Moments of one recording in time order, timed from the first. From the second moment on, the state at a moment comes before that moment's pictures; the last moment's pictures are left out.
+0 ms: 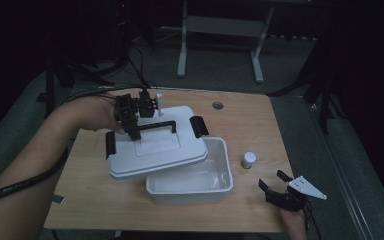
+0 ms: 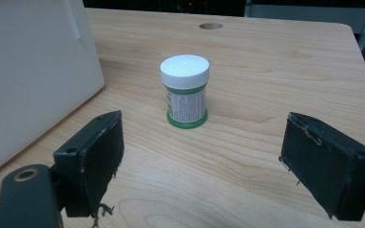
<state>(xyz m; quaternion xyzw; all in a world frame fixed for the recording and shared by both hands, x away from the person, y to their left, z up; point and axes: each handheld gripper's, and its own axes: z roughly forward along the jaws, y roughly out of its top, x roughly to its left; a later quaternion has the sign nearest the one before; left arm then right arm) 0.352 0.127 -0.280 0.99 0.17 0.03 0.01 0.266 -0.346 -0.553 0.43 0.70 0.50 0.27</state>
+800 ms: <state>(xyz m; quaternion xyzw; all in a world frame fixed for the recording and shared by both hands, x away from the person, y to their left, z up) 0.324 0.241 -0.281 0.96 0.29 0.05 0.01 0.266 -0.345 -0.553 0.44 0.70 0.49 0.27</state>
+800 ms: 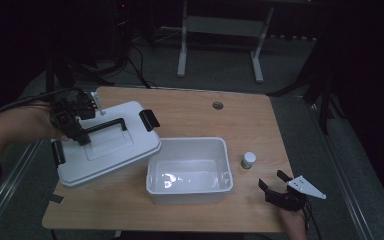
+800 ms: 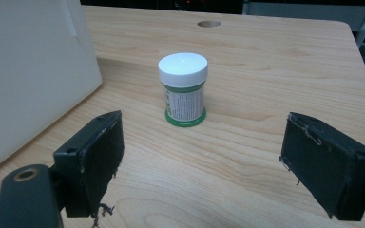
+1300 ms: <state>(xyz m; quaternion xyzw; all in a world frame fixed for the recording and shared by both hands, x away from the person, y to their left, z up) 0.315 0.281 -0.300 0.94 0.33 0.04 0.02 0.267 -0.345 -0.553 0.44 0.70 0.49 0.28</state>
